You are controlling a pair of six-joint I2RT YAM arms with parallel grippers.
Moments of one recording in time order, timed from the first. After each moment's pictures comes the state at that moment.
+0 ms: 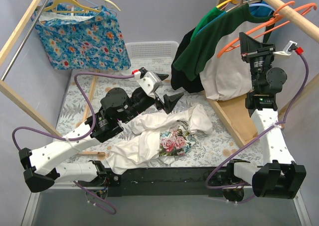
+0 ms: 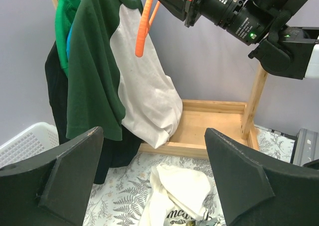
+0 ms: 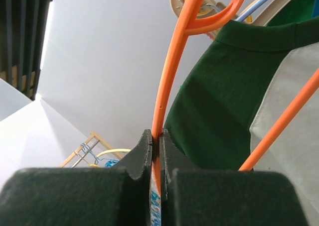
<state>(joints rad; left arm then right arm) -1.05 1.10 1.22 0.10 -0.08 0.10 -0.01 1.13 1.05 0.59 -0.11 1.07</state>
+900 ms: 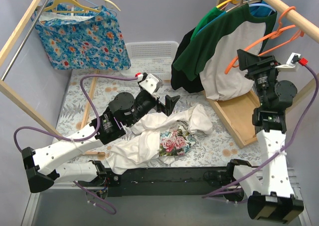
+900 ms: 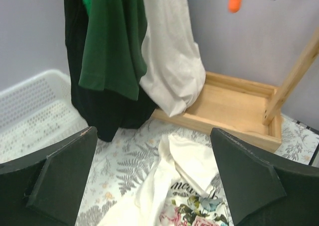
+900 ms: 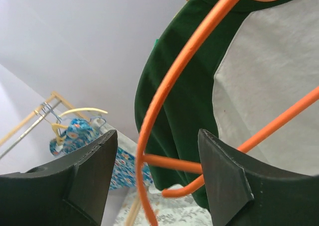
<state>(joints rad) -1.05 1.09 1.12 0.07 -0.24 0.03 -0.08 0.90 0.99 0.26 -0.23 0.92</state>
